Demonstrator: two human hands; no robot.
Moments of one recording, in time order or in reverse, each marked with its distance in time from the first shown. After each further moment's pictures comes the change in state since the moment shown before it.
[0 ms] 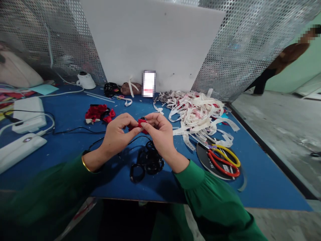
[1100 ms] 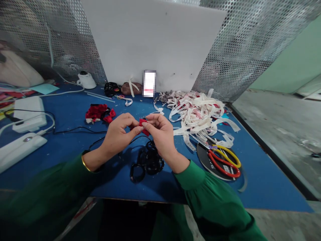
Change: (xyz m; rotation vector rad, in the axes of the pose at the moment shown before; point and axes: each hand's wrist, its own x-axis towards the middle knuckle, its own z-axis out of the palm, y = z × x) left_hand 0.002 0.000 0.000 0.076 -0.052 -0.004; right_hand -0.001 -0.001 0.001 0.032 0.028 0.056
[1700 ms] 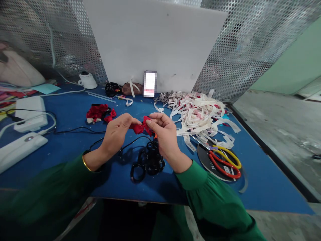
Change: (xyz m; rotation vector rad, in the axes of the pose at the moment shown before) left_hand -0.002 -0.002 -0.002 -0.231 0.053 -0.112; right_hand 0.004 -0.003 -0.003 0.076 0.045 0.033
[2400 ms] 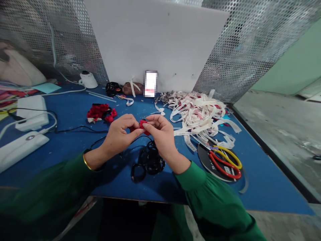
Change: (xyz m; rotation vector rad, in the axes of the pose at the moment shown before) left_hand 0.002 0.006 0.001 0.135 -0.071 0.123; right_hand -0.004 0.004 0.003 -0.077 -0.063 -0.005
